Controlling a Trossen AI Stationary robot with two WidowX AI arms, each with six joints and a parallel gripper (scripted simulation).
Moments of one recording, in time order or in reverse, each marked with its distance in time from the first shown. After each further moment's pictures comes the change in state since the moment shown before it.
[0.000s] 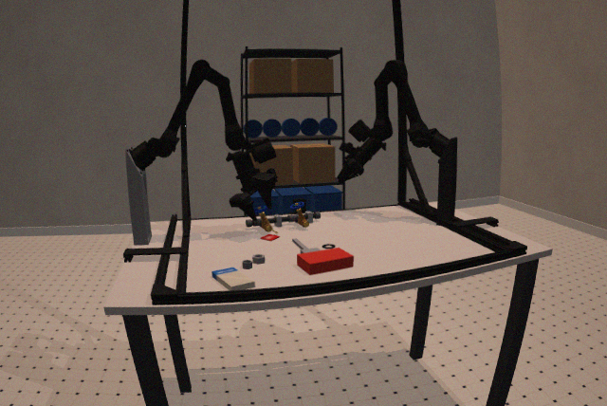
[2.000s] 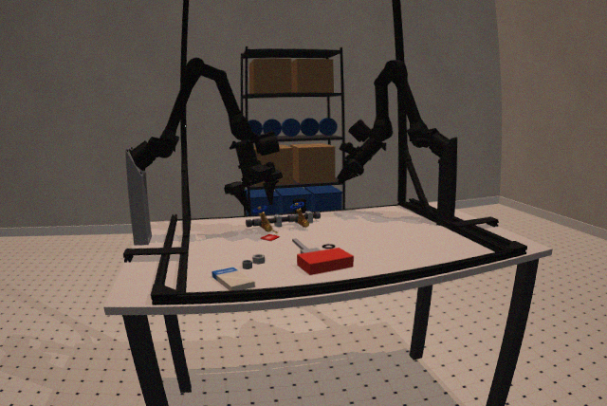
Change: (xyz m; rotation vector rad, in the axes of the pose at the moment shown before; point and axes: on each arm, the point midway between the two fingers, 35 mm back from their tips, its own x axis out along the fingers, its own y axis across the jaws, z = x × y) left arm 0.000 0.000 0.000 0.000 0.000 0.000; right arm -0.026 -0.004 0.009 0.332 -0.060 -0.183
